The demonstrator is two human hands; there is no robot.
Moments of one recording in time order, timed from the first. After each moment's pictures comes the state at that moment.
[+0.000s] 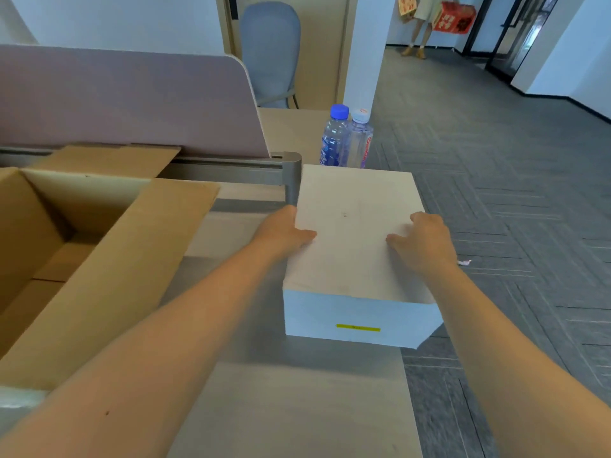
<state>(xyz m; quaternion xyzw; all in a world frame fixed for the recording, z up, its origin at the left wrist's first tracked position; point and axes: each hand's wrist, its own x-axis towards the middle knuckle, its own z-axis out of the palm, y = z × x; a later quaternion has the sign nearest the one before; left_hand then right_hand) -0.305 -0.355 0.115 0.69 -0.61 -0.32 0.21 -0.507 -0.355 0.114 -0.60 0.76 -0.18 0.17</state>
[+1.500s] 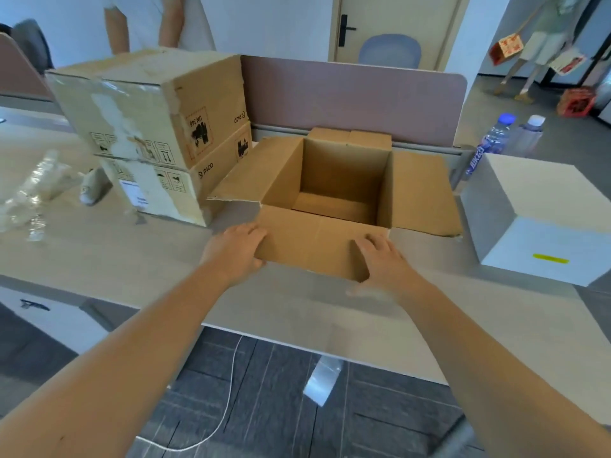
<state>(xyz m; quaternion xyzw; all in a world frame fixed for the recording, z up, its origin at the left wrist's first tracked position) 0.136 -0.014 0.111 0.74 -0.67 -0.02 0.02 -0.104 -0.050 0.127 -0.83 0.53 0.03 0.17</state>
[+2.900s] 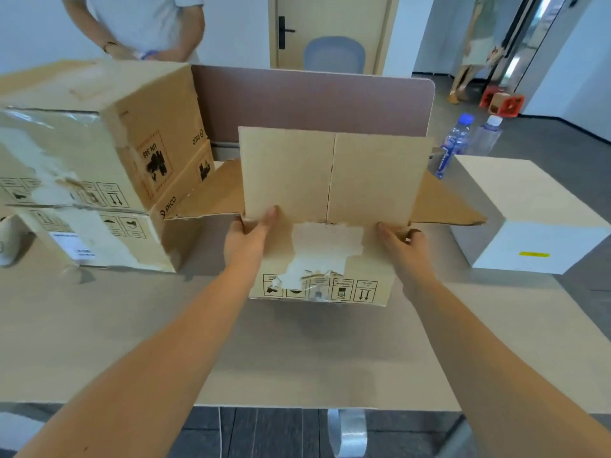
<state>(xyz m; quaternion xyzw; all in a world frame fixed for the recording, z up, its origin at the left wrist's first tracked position) 0.139 -0.114 0.117 0.65 -0.31 -0.41 0.56 -0.072 -0.120 0.116 -0.41 0.63 -0.51 0.42</state>
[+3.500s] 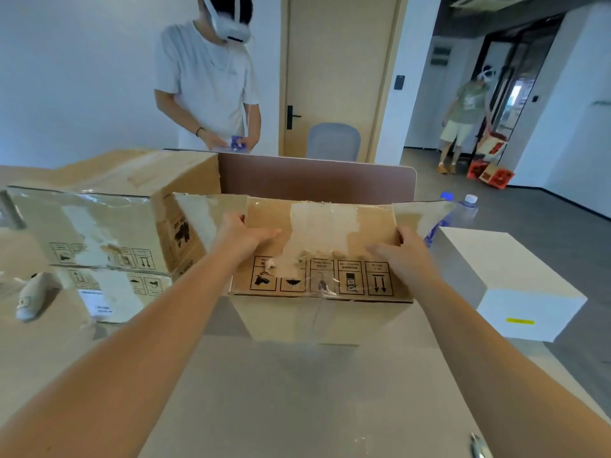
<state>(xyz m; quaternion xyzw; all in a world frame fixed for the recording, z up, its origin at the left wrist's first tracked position) 0.172 -0.124 0.233 0.67 -0.47 -0.31 0.48 -0.069 -0.122 0.232 -0.59 0.60 -0.44 0.32</state>
